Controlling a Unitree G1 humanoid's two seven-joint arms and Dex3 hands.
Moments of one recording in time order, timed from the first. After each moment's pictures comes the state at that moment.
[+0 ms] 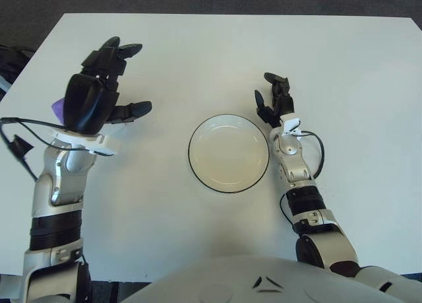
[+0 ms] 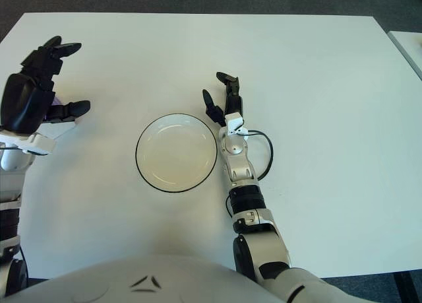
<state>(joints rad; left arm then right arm) -0.10 0.46 0.31 -0.24 0.79 -0.39 0.09 -0.37 0.10 0.01 0.41 -0.13 -0.15 -0.23</state>
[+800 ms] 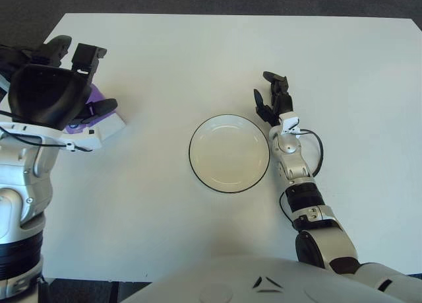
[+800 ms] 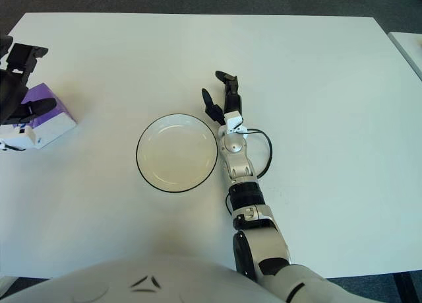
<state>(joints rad) 0.05 0.73 0.37 -0.56 1.05 -0.05 -0.43 -0.39 0.09 0.00 0.45 -0.13 -0.18 -0.23</state>
